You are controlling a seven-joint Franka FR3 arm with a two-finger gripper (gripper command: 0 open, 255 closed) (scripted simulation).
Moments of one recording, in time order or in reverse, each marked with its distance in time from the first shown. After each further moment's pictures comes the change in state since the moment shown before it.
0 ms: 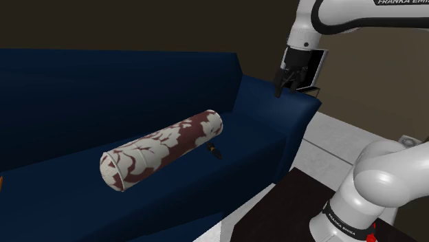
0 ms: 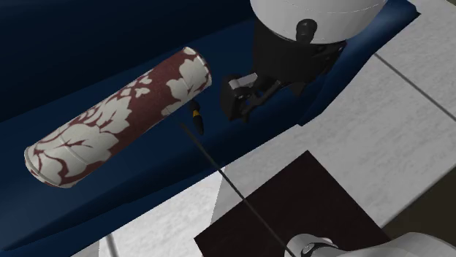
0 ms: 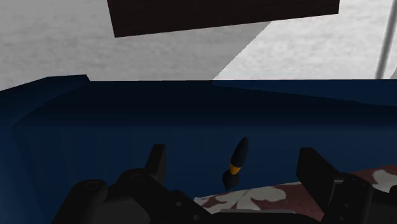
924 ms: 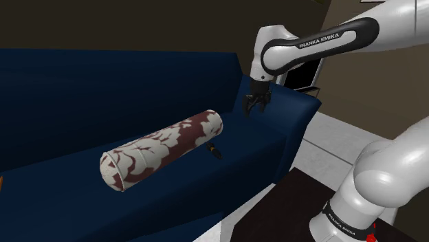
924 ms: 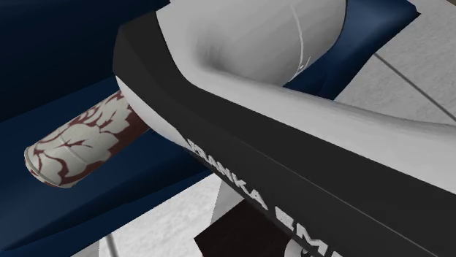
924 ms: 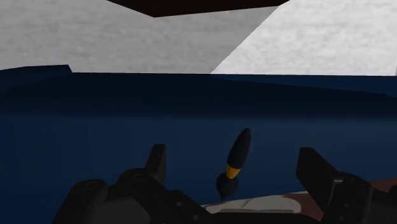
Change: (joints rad) arm 0.010 0.369 0.015 -0.032 -0.006 0.353 0.034
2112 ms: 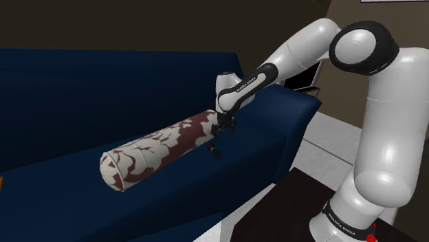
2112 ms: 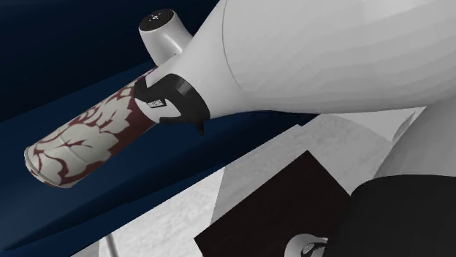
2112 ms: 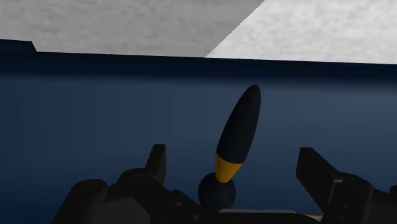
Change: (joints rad) arm 0.012 0.681 0.012 0.288 -0.043 0.323 0.050
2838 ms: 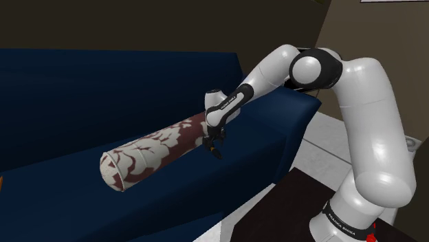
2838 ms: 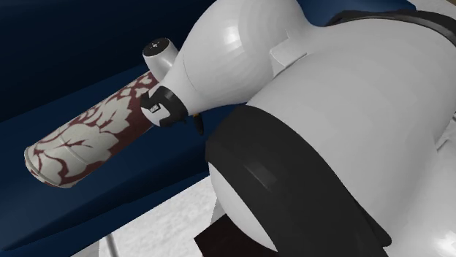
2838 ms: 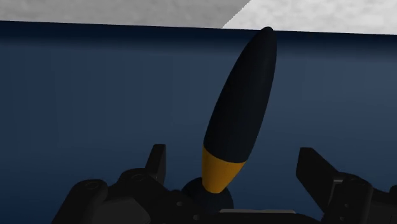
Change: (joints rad) arm 0.015 0.311 -0.005 0.219 -0.016 0.066 0.017
